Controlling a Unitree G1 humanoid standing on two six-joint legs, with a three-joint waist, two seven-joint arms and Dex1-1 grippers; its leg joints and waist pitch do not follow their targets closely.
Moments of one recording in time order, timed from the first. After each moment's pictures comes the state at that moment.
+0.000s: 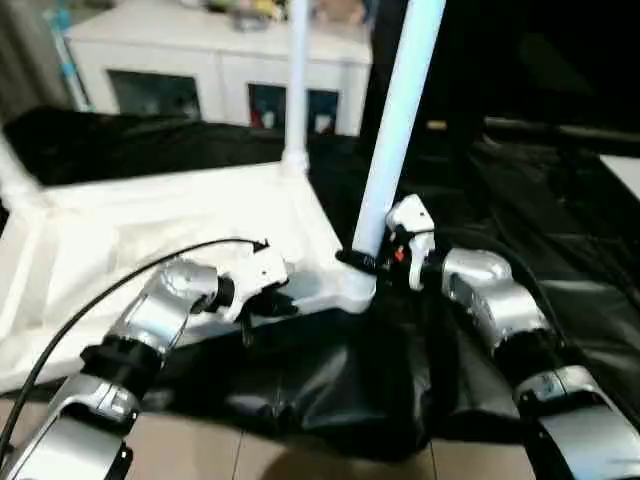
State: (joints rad) left arm -0.59 0.44 -0.33 0.59 0.09 0.13 -1.11; right arm -0.65 -0.25 0.17 0.72 0.17 0.07 0.89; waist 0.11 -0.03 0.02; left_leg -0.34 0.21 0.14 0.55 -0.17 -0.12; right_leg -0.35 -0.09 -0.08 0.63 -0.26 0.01
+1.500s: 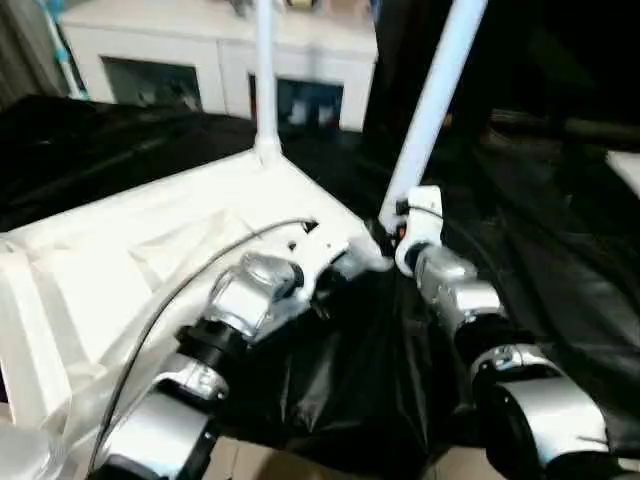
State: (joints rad) left arm -0.72 0.11 -0.29 0.66 0.15 0.42 -0.70; right arm -0.80 -0.06 -0.07 1.02 0.13 0.07 0.25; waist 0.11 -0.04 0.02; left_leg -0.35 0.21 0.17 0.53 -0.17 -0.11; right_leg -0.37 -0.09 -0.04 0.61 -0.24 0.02
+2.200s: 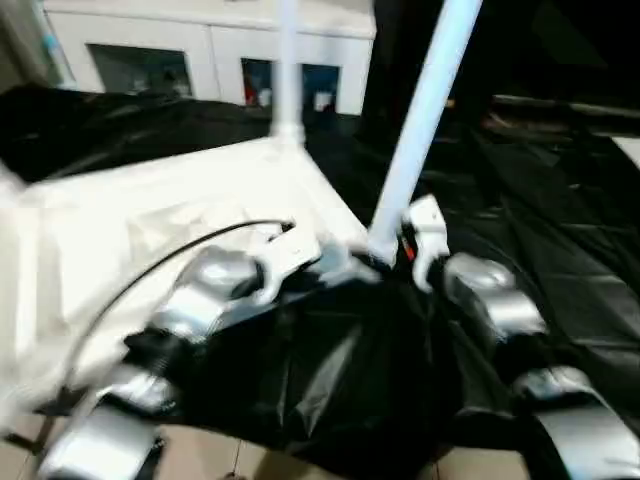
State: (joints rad) left arm -0.63 0.35 -0.32 0.52 0.10 0.21 -1.01; right arm -0.63 -0.25 0.10 0.74 0.10 0.12 0.80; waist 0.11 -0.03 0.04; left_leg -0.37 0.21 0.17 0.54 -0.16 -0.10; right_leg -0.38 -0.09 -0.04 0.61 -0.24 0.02
